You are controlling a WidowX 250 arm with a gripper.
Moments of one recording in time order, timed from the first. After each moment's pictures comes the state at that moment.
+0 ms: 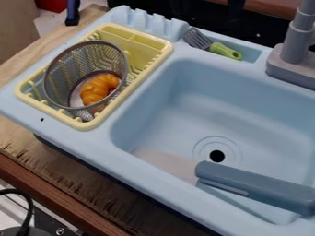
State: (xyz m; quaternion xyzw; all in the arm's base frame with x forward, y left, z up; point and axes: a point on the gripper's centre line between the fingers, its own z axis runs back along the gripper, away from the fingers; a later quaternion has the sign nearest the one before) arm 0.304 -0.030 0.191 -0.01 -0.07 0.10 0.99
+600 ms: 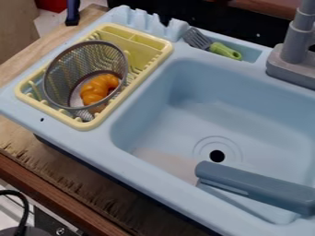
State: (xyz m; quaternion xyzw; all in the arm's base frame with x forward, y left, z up) arm 0.322 0.004 0.162 0.02 -0.09 0.19 0.98
